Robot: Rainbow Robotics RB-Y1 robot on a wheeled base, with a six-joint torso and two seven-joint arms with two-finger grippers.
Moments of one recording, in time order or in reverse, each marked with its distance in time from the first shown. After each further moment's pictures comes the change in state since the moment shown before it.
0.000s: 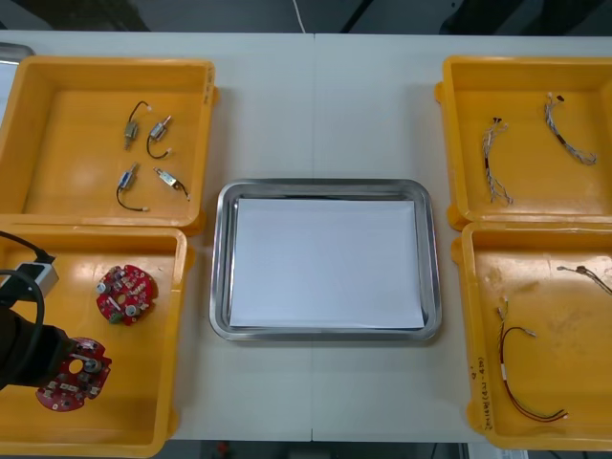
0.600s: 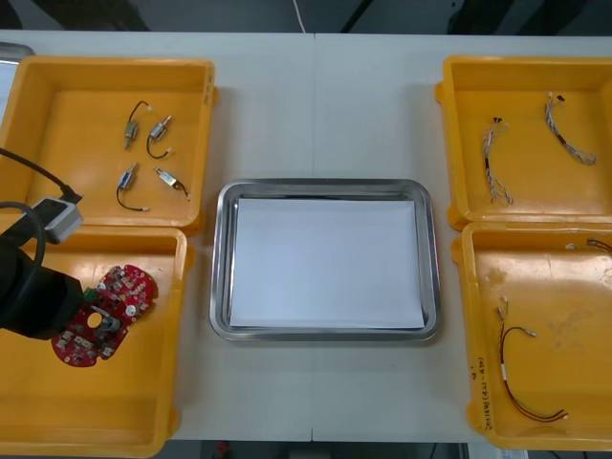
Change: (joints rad) right arm -0.191 0.000 -0.069 -0.116 -0.022 0.281 0.000; left arm -0.279 0.053 0.008 -0.075 0.226 0.142 0.000
